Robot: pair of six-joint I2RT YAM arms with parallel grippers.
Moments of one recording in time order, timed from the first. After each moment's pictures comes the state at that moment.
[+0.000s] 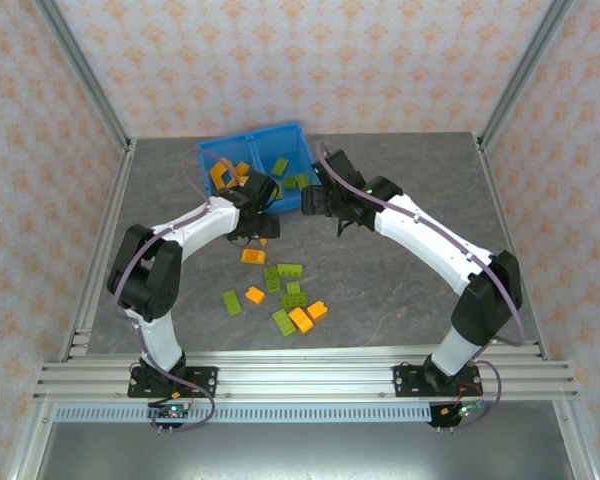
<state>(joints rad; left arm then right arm) -0.42 1.84 1.32 -0.71 -0.14 -0.56 0.69 1.64 1.53 -0.77 0.21 0.52</state>
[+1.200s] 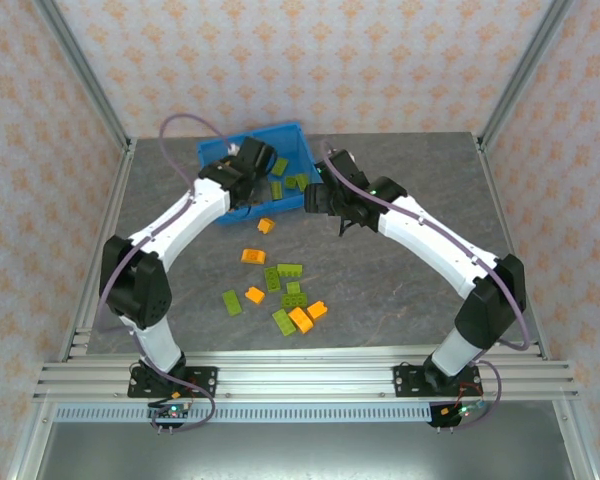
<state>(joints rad) -0.42 1.76 1.62 -0.81 -0.30 -0.56 0.69 1.61 1.53 -0.77 0.24 0.54</state>
